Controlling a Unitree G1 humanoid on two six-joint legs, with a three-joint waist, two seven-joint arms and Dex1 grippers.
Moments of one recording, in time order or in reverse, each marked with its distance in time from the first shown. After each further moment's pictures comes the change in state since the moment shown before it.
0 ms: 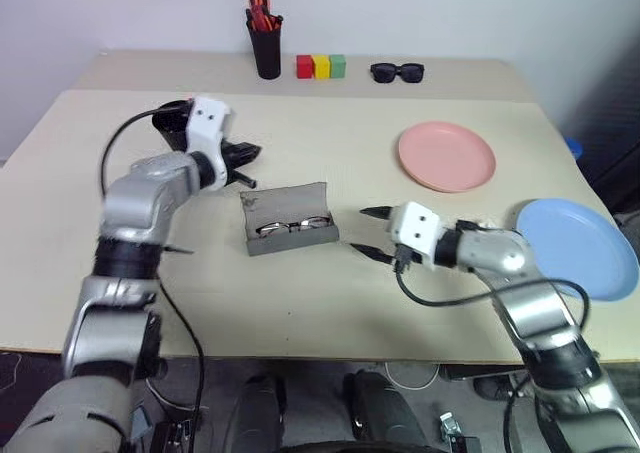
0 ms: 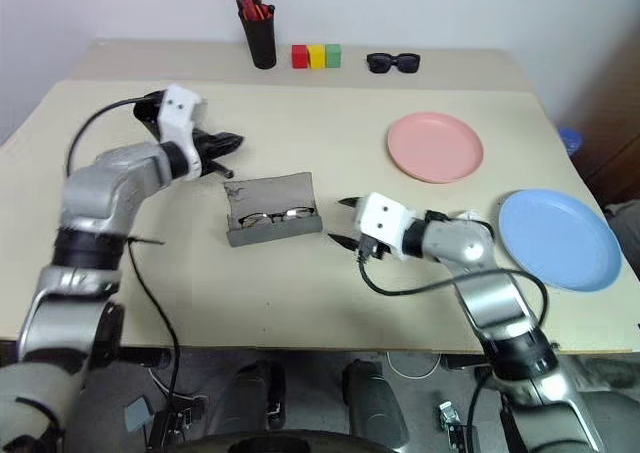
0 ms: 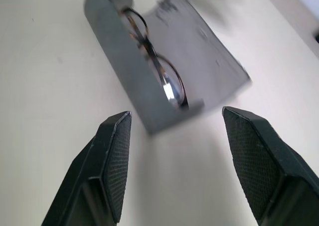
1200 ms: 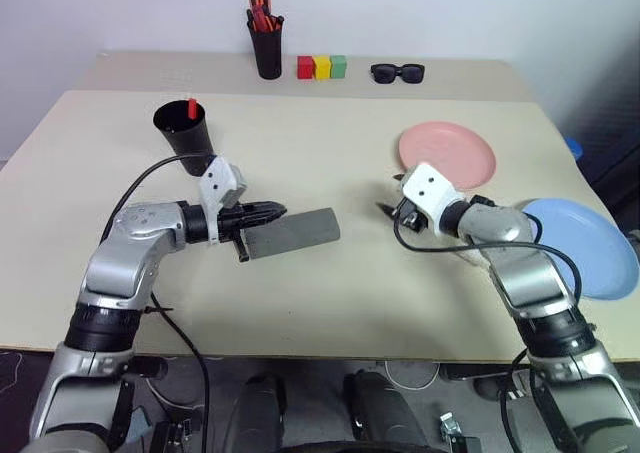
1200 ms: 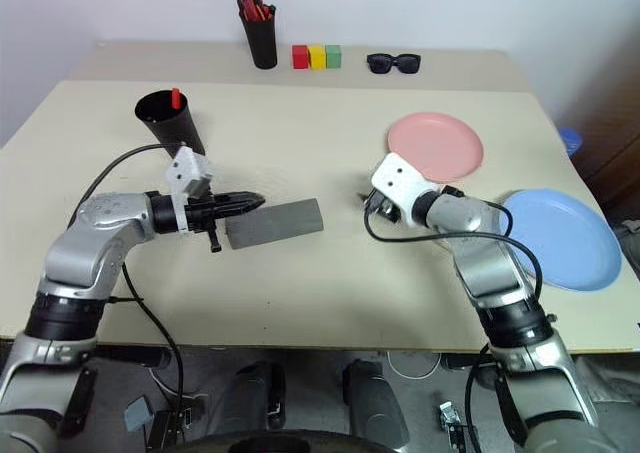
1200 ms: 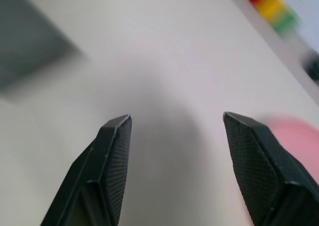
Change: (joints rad) left arm 0.514 0.081 0.063 -0.586 -0.040 -0.285 -0.417; right arm -0.273 -0.011 0.065 0.358 -0.183 0.127 -0.277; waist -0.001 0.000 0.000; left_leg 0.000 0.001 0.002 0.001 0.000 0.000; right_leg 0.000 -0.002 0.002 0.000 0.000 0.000
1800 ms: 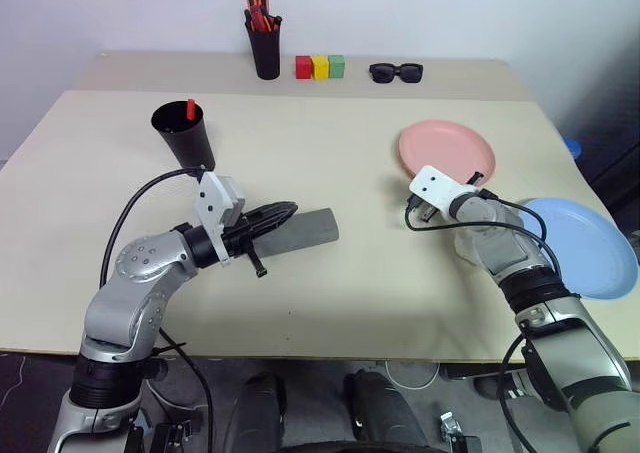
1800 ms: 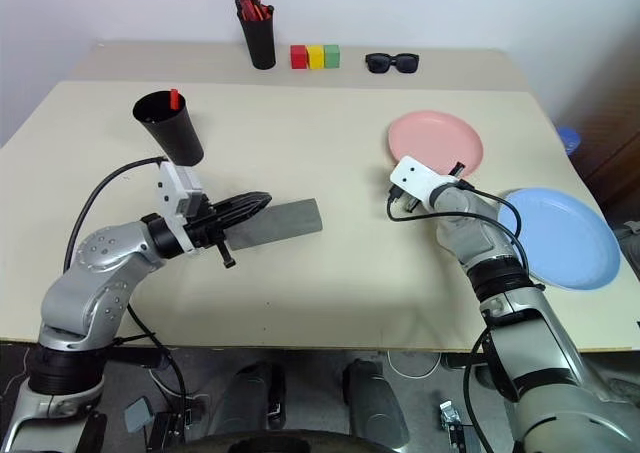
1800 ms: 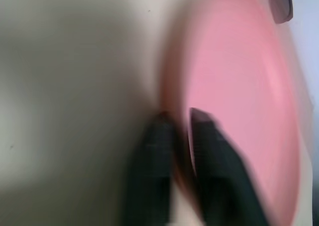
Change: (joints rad) left arm 0.163 -0.074 0.024 -0.261 -0.096 0.040 0.217; right arm -0.170 0.013 0.085 0.577 -0.232 -0.275 -0.239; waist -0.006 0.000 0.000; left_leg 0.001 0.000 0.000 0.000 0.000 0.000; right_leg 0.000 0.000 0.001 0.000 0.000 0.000
